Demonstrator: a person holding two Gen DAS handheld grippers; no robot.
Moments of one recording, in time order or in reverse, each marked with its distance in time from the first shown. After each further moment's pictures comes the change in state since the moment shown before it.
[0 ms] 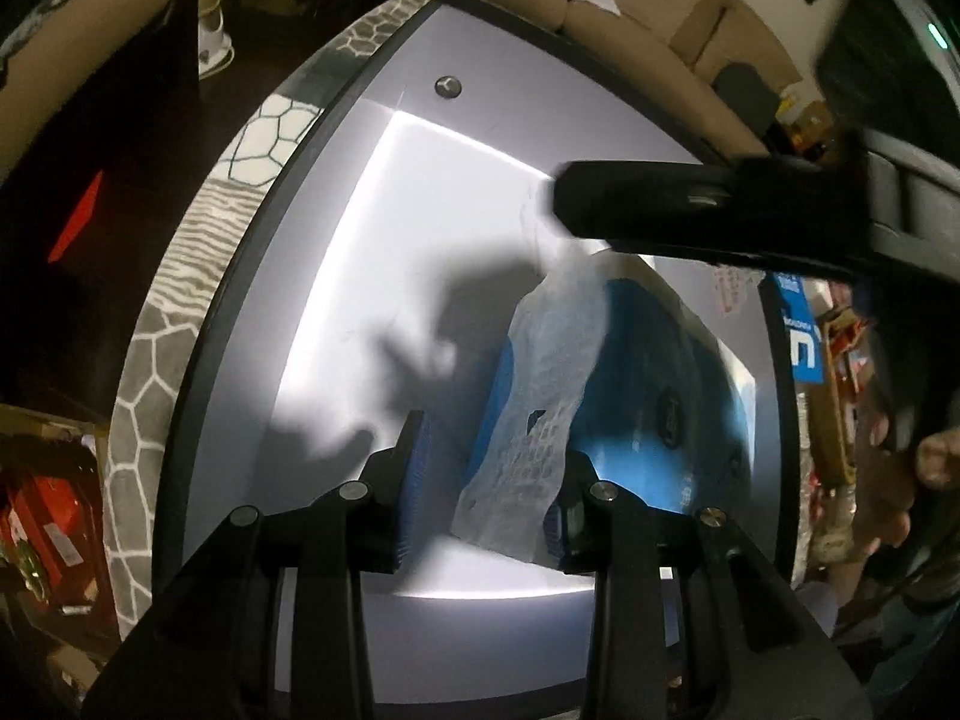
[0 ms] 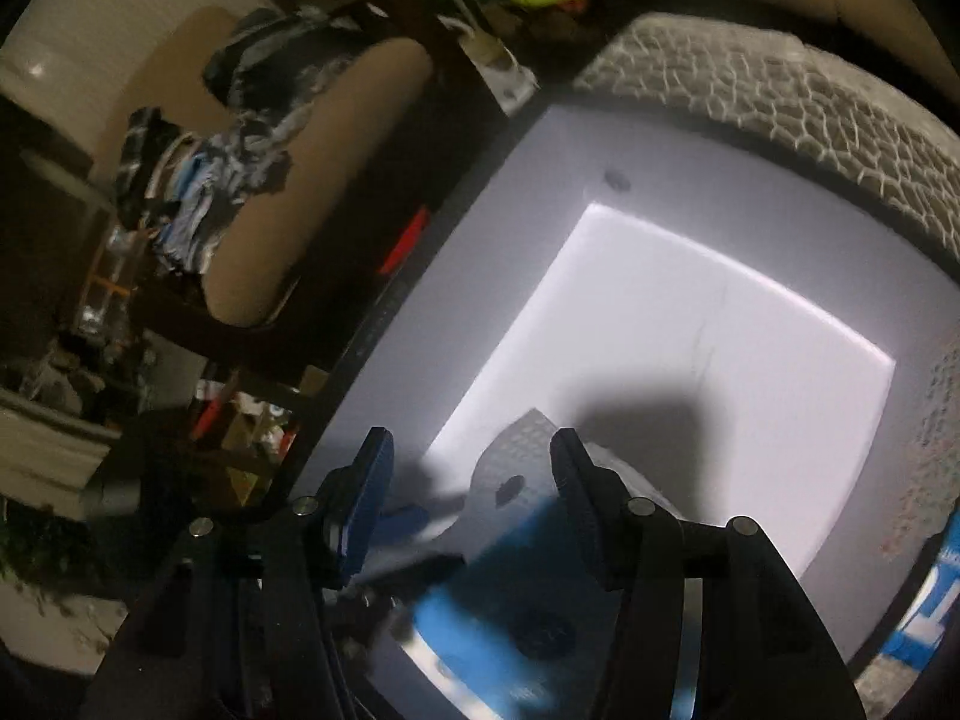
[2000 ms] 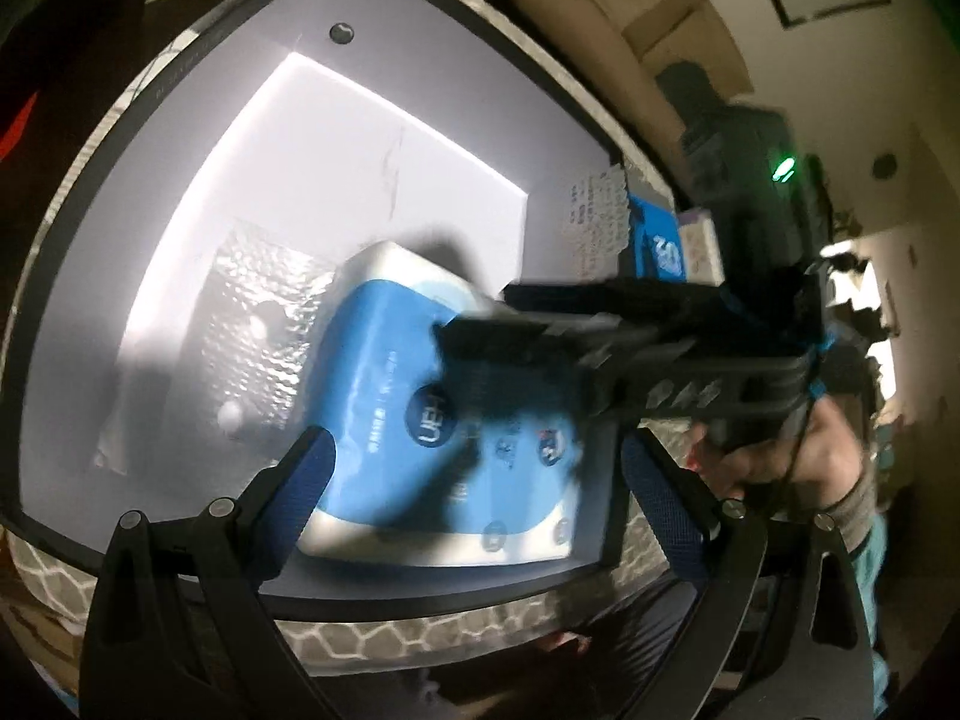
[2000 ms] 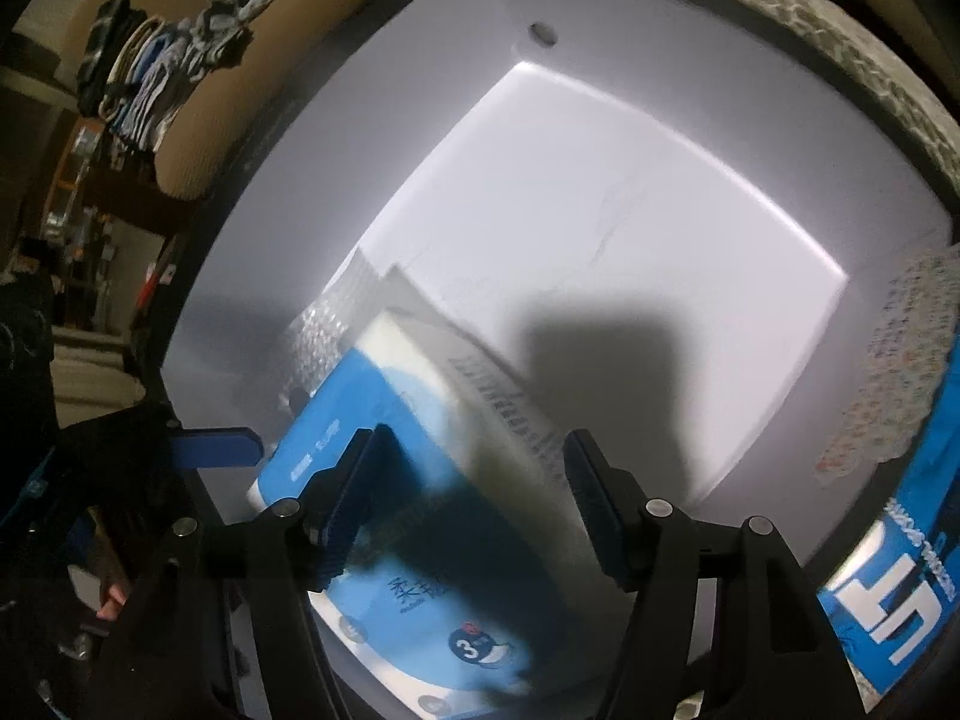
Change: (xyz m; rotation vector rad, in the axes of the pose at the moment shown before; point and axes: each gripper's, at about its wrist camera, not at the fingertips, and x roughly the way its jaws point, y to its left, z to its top) left arm 0.009 -0.039 0.006 -0.098 0.133 -0.239; right arm -0.020 -0.048 -0.054 -0.056 0.193 -0.067
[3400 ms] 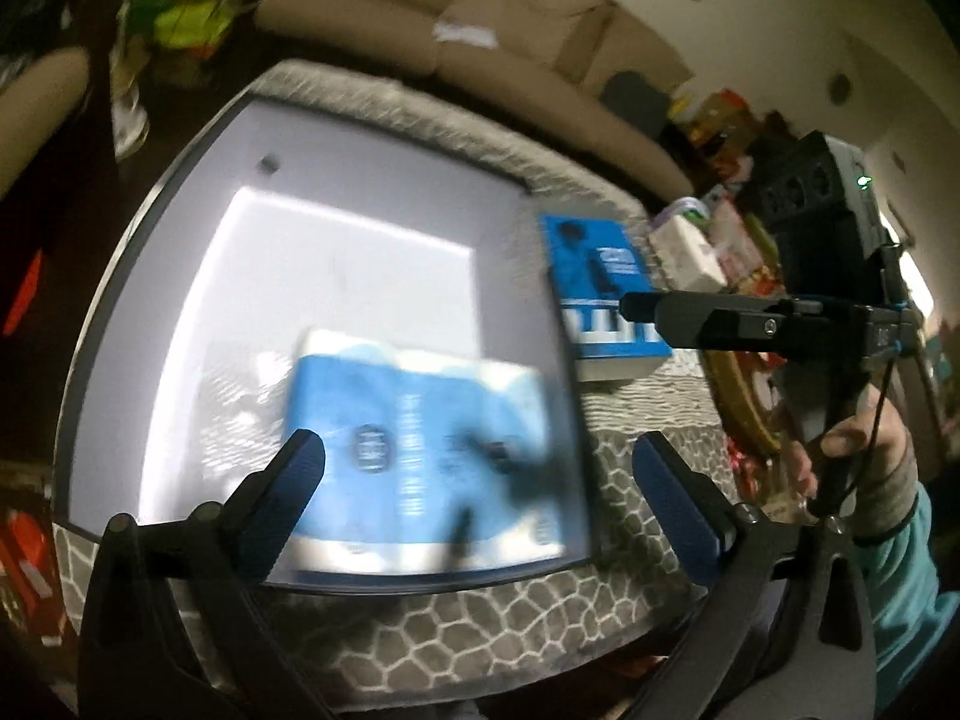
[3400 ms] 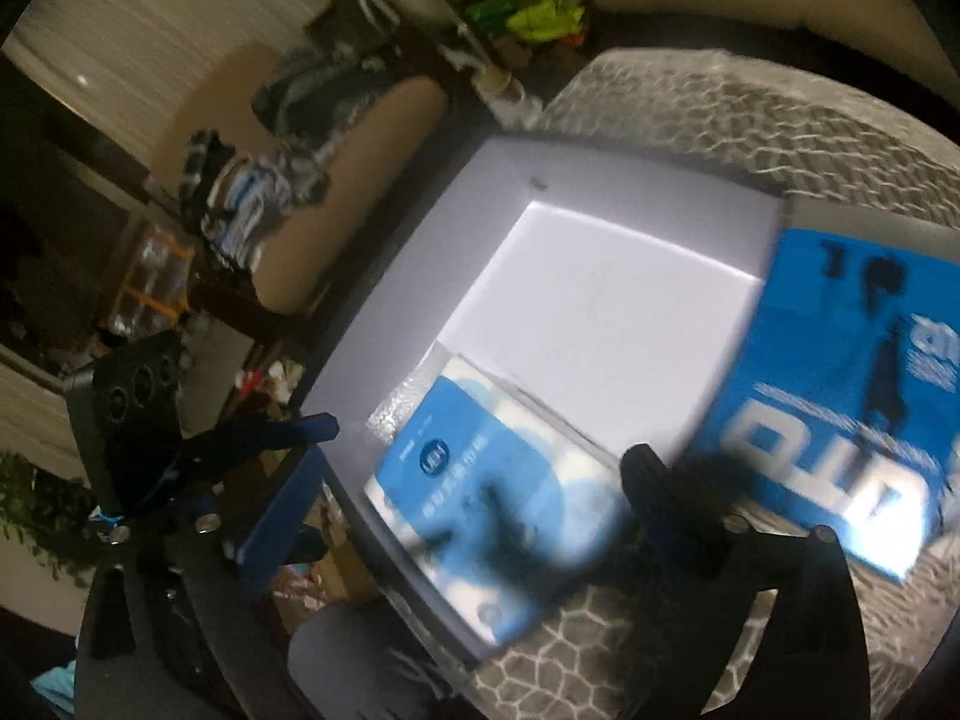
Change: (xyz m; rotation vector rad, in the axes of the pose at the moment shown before) left arm -0.021 -0.081 -0.045 0.277 -0.234 0.102; right arm -0.122 -0.029 -0.096 0.061 -0.370 0.206
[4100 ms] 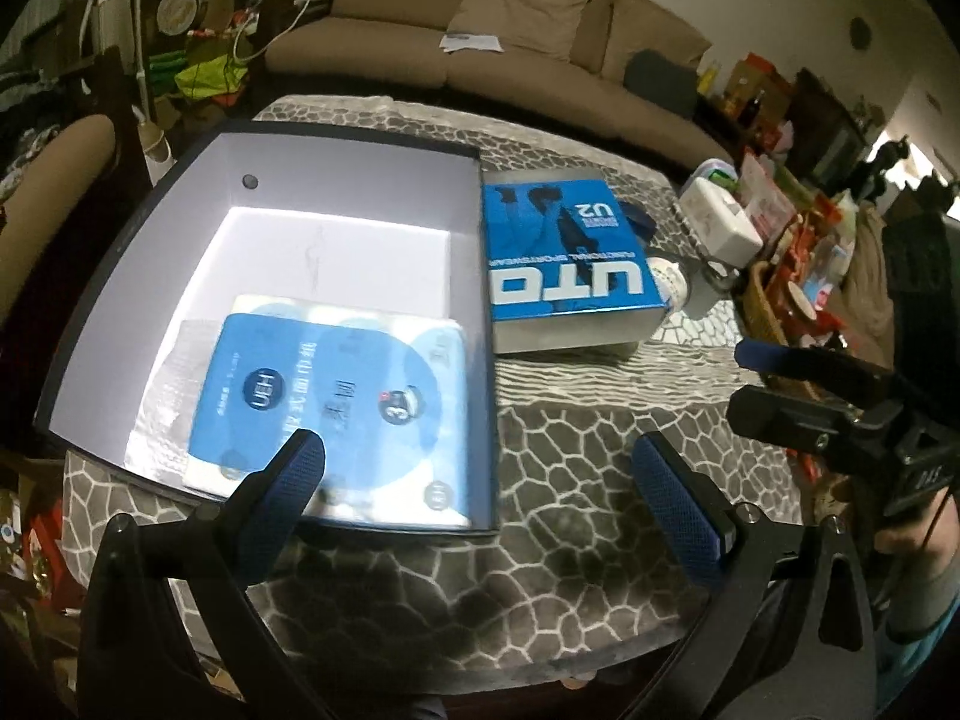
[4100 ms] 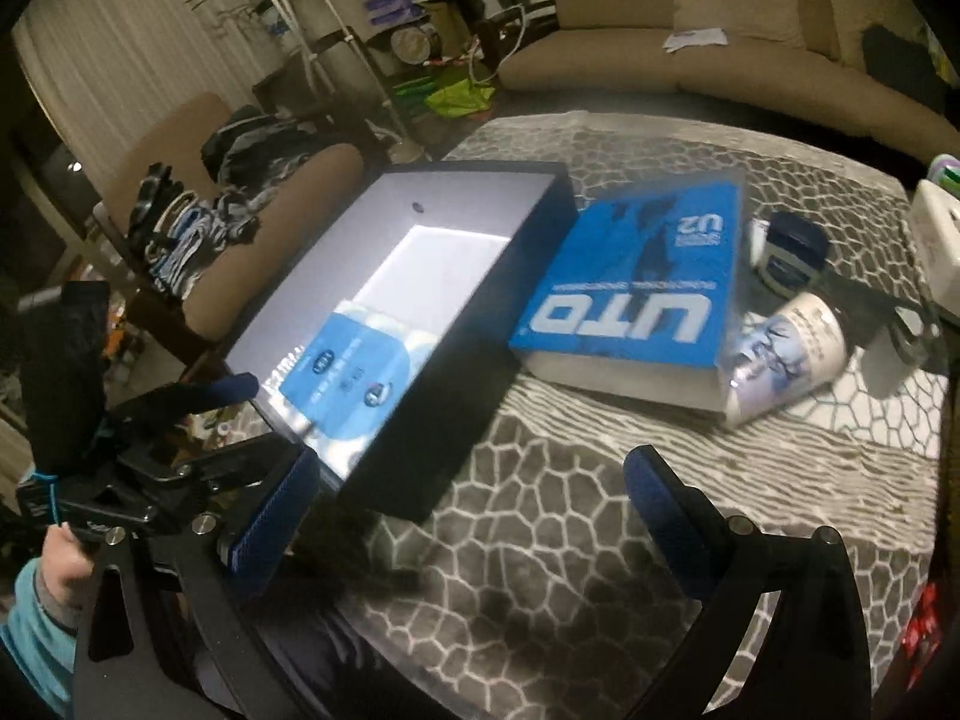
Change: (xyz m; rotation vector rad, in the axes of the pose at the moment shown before) left arm 0.008 -0.102 -0.049 0.073 -0.032 0.212; right arm -0.081 -0.027 -0.122 0.008 -0.184 -0.261
